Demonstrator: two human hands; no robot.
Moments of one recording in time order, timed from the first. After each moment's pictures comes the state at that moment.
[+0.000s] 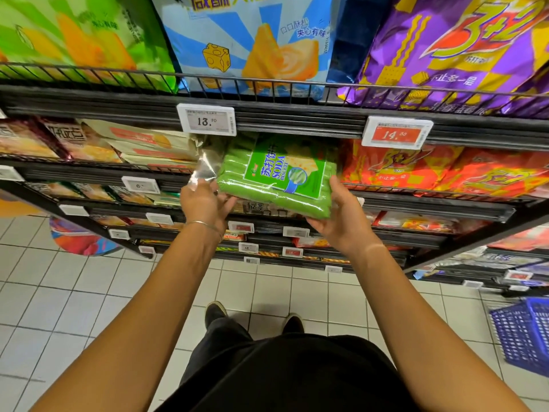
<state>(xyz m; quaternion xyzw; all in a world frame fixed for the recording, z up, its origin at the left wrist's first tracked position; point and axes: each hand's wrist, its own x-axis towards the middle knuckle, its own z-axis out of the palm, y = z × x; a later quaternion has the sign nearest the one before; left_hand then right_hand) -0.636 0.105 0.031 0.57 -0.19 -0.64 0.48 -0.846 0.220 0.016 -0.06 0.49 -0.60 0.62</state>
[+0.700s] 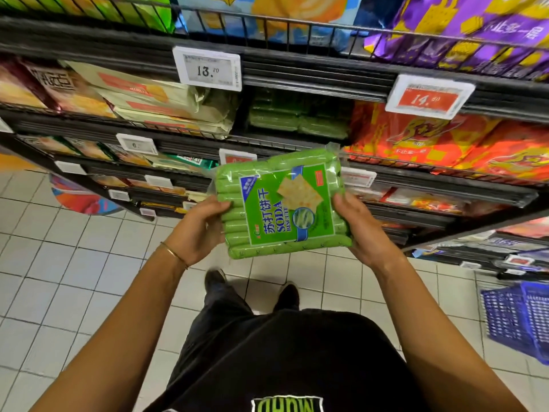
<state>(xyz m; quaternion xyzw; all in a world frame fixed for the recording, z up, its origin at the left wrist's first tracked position) -0.567 0.171 -0.008 0.44 -0.34 -0.80 0.24 -0.853 0.273 -0.022 -0.23 0.53 -0.53 0.62</state>
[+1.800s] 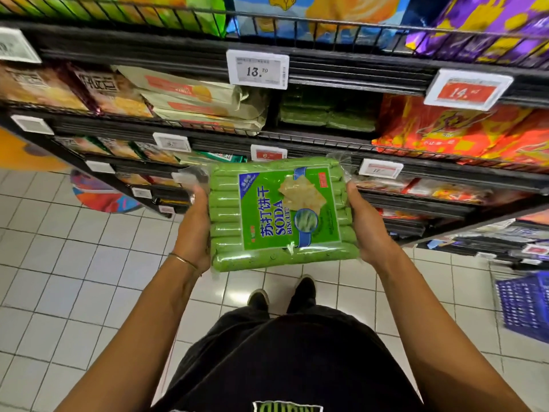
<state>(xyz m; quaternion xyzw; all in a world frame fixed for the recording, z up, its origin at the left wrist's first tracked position) -0.517 0.188 0.027 0.55 -0.29 -0.70 0.35 -0.778 0.268 0.014 -0.11 0.60 -0.51 0.61</state>
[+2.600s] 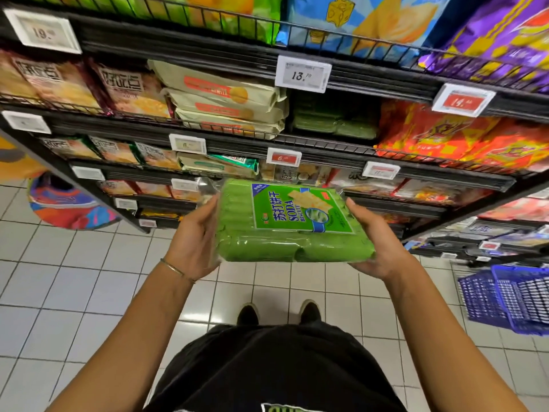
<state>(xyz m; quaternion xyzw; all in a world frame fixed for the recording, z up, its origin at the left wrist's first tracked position) -0.432 0.180 0.023 0.36 -0.18 -0.87 0.28 -0.710 0.302 0.041 -0.04 0.51 -0.51 0.69</state>
